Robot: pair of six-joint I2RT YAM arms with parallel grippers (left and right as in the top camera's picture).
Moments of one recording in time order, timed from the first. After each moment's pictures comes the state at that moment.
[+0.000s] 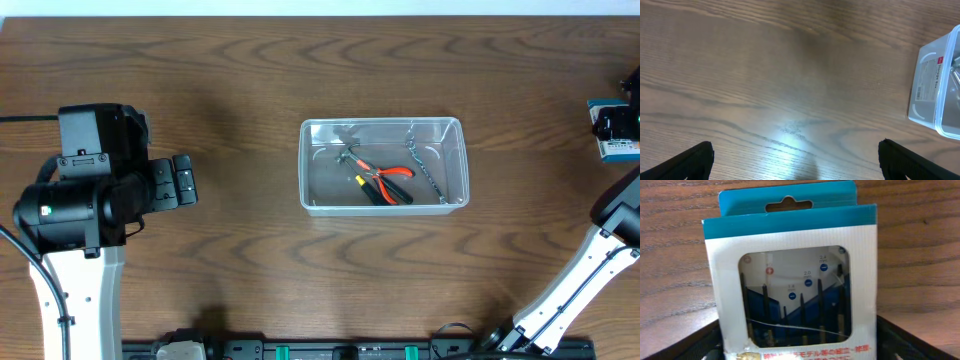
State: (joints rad) left arm 0.08 1.18 1.43 -1.34 -0.06 -0.07; right arm -0.67 2.62 2.35 -1.00 -0.13 -0.58
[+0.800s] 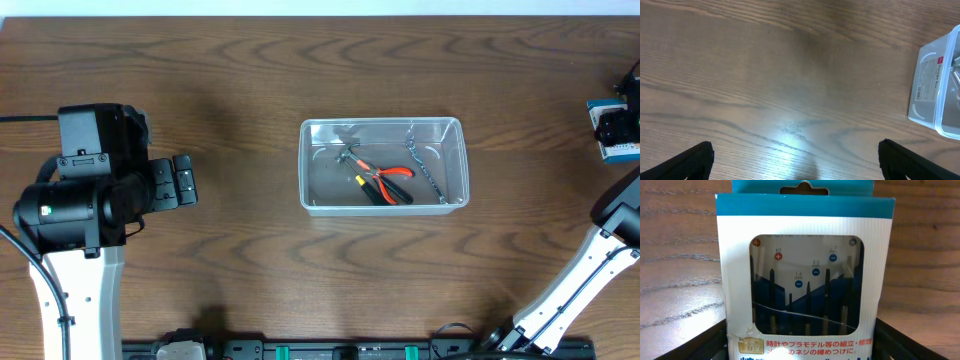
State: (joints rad) left arm 0.08 1.18 1.43 -1.34 -0.06 -0.07; right arm -0.67 2.62 2.35 -1.03 -0.11 -0.73
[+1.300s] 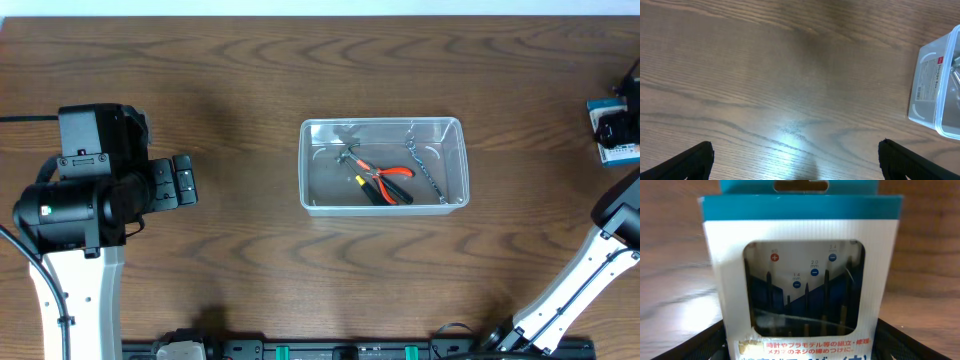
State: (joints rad) left arm 0.08 1.18 1.43 -1.34 -0.06 -0.07; right arm -0.66 2.56 2.32 -1.07 -0.11 -0.74
